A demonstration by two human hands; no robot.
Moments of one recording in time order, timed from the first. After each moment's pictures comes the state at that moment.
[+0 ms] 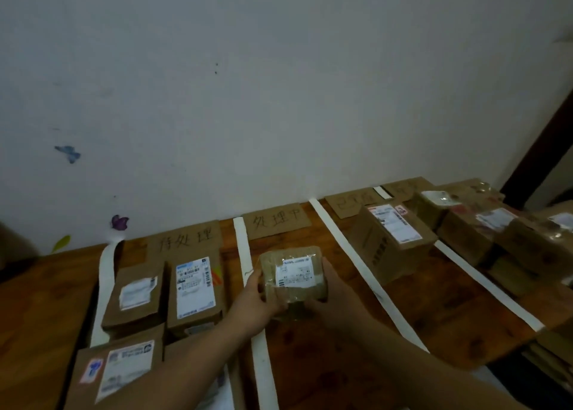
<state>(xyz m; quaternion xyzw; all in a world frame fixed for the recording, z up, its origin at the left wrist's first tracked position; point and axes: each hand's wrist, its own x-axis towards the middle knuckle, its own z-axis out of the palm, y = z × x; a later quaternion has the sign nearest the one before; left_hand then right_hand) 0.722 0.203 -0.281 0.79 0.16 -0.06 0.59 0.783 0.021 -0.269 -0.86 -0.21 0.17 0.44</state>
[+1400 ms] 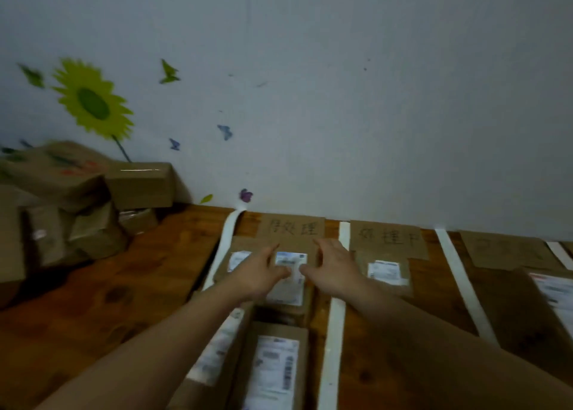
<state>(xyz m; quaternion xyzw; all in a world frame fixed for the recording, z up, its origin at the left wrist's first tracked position) 0.697 0.309 -0.232 0.82 0.37 0.06 0.43 0.841 0.204 -0.261 -0.84 -0.40 0.24 0.28</state>
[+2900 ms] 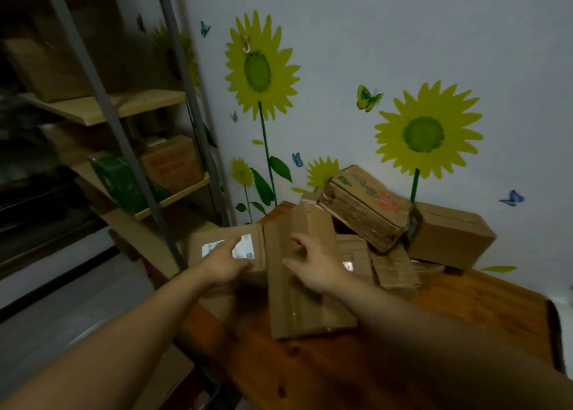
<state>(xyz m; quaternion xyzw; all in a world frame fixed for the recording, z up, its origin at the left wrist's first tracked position) 0.101 0.802 -0.179 0.71 0.61 0.13 0.32 0.304 0.751 -0.205 -0.65 -0.62 0.30 0.32</state>
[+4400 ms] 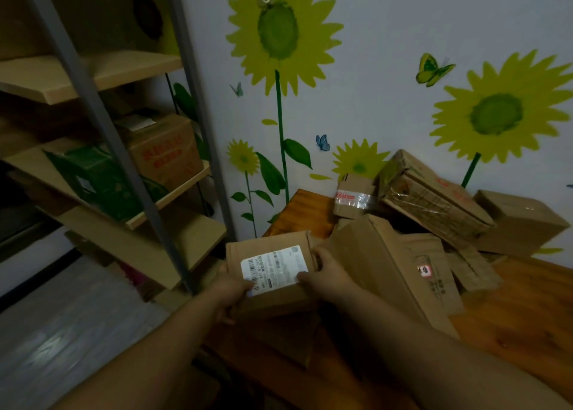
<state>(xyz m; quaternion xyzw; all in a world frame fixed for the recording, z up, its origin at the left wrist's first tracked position) -0.019 0.963 -0.265 0.48 0.65 0.14 0.57 0.176 0.884 -0.271 -0.72 -0.39 0.45 0.36</state>
